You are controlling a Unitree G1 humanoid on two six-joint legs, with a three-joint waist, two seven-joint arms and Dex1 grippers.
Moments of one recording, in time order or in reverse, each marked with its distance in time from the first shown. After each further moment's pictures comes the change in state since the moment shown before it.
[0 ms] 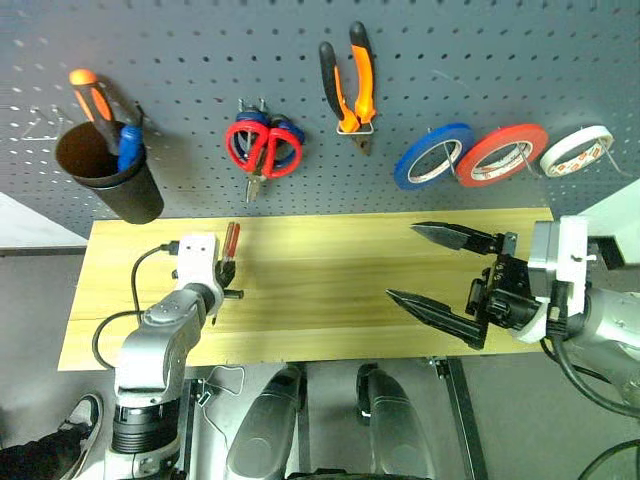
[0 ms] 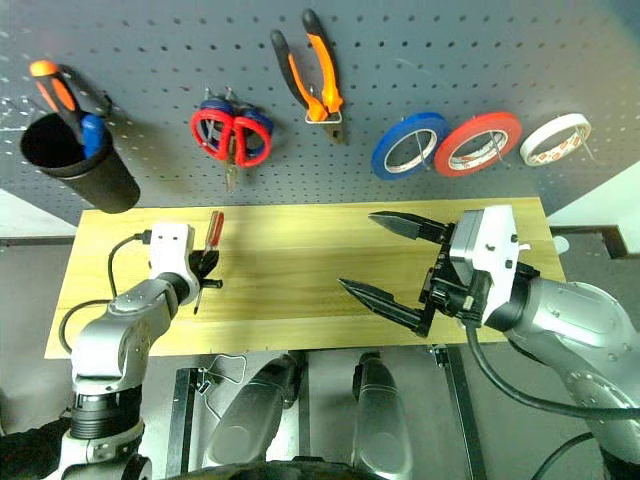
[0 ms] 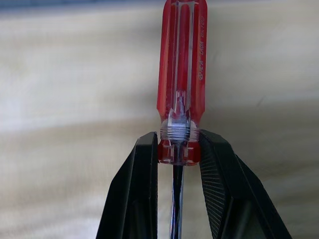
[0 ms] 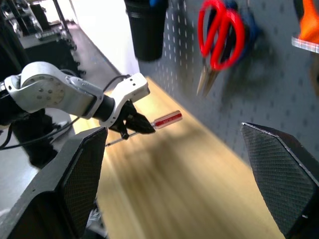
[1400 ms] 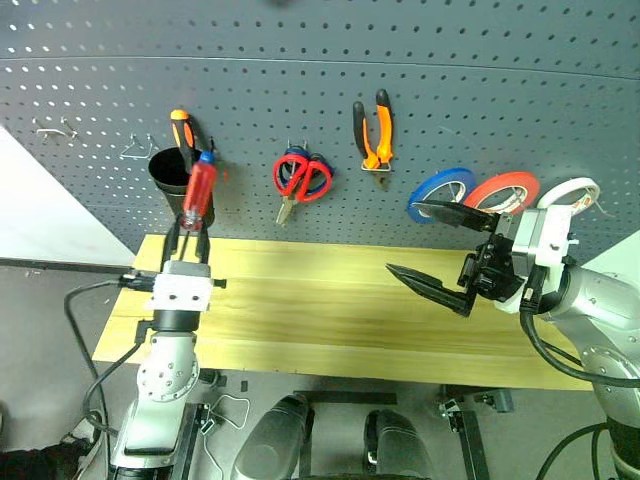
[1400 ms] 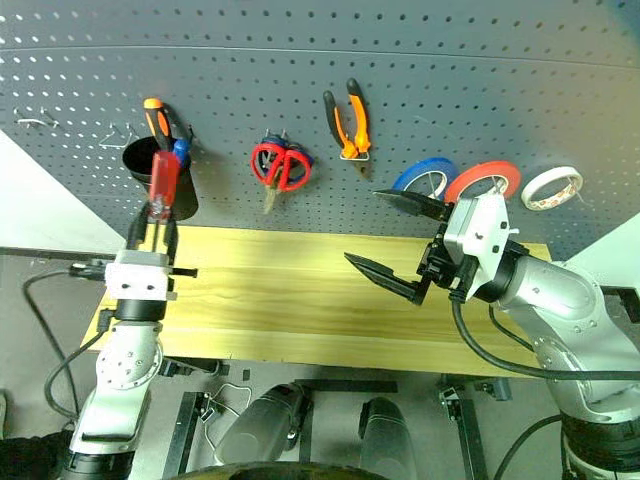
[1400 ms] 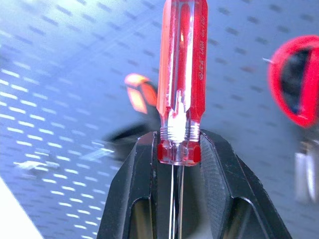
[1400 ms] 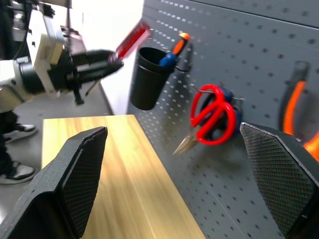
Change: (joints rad) left arm 0.332 0.015 -0.053 0.028 0.454 -1.279 0.321; right arm -0.107 0.103 0.084 0.185 -0.234 -0.152 0.142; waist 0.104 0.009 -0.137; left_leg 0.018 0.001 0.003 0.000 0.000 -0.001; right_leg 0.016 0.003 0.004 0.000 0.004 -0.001
